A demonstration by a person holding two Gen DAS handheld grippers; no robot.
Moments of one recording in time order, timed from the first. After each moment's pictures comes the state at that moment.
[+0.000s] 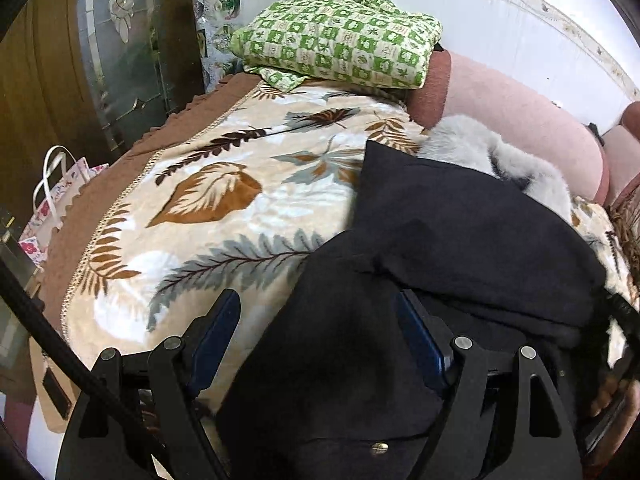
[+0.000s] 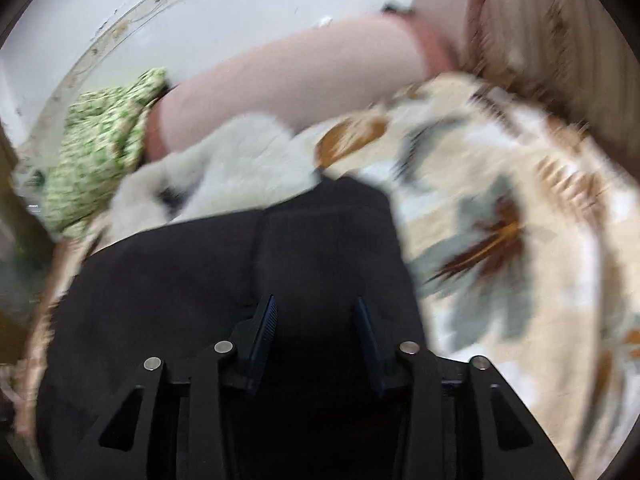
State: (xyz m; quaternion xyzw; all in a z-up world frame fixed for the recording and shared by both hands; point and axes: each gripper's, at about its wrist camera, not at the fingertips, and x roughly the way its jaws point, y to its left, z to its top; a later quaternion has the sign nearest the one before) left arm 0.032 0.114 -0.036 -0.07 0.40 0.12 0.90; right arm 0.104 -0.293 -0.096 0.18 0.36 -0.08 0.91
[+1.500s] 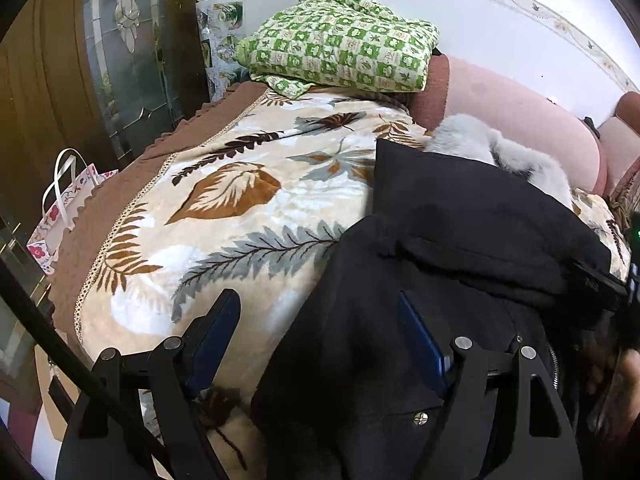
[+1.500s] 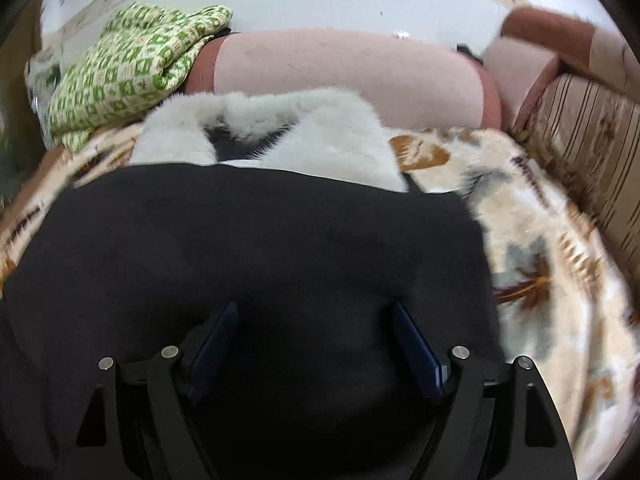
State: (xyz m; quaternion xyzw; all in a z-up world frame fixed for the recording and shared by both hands) left arm 0.002 0.127 -0.041 -0.05 0.38 0.11 0.92; right arm 0.127 -0.188 -0.101 0.00 0.39 -0.08 0.92
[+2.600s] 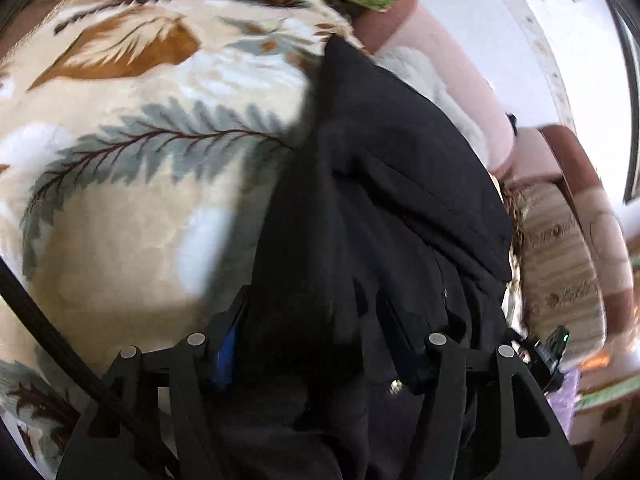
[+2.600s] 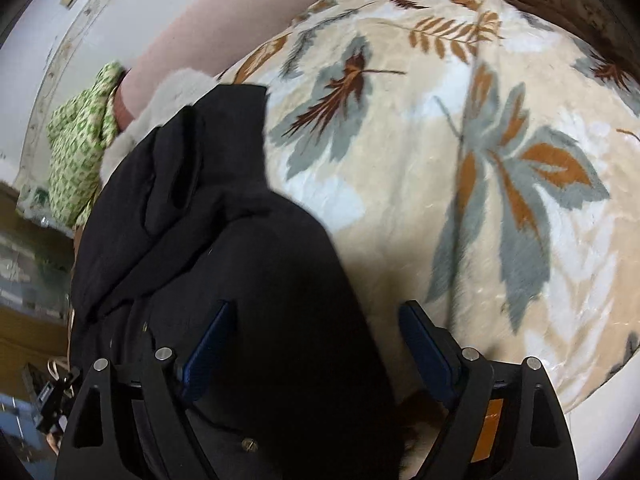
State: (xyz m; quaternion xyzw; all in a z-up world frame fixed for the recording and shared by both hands) left arm 0.036 0.181 -0.109 -0.25 0.51 -0.14 0.81; right arm -0.021 -0.382 -0.138 0.31 0.49 -0.03 0.82
